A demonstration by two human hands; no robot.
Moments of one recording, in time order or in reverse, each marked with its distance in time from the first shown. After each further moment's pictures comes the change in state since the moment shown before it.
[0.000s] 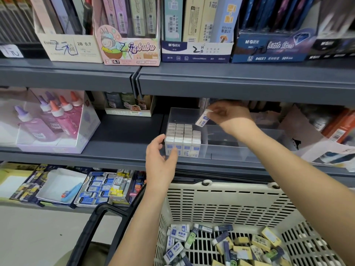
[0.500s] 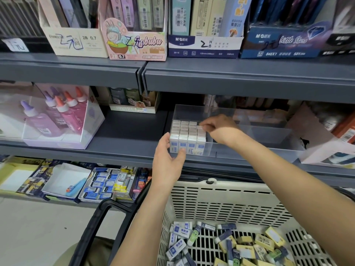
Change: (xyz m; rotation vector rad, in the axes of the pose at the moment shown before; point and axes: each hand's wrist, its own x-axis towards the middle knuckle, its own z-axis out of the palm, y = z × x) left_hand 0.000 -0.005 0.002 0.094 -0.108 -0.019; right_hand 0.007 0.011 0.042 -0.173 -0.252 -0.021
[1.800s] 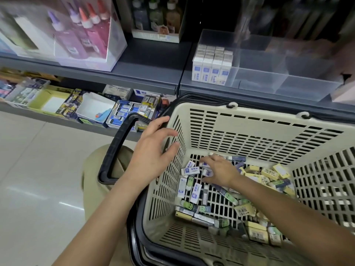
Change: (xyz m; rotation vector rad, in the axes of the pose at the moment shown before) left_hand -0.150 -0.039 -0.089 0.443 -0.148 0.164; right_hand -0.189 0.094 0.218 -0.273 -0.525 -0.233
